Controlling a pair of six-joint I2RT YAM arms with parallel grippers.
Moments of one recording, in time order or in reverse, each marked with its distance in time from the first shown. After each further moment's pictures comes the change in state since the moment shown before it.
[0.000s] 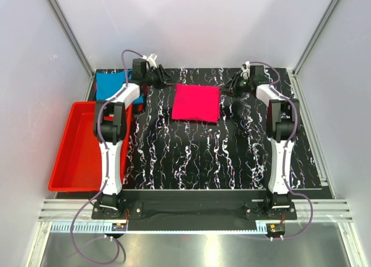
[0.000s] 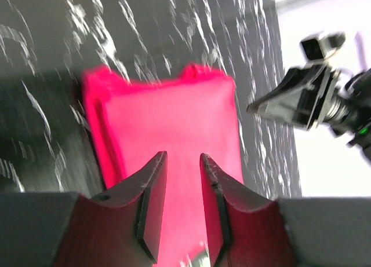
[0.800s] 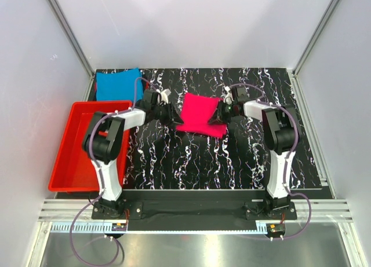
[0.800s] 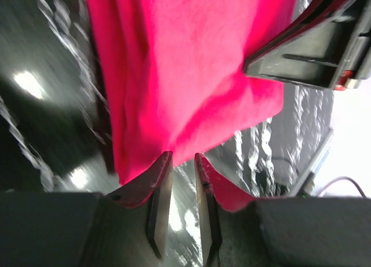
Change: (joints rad) left arm -0.158 -0.377 -0.706 0.019 -0.045 0.098; right arm 0.187 -0.253 -0.470 -0.043 0.083 -0.138
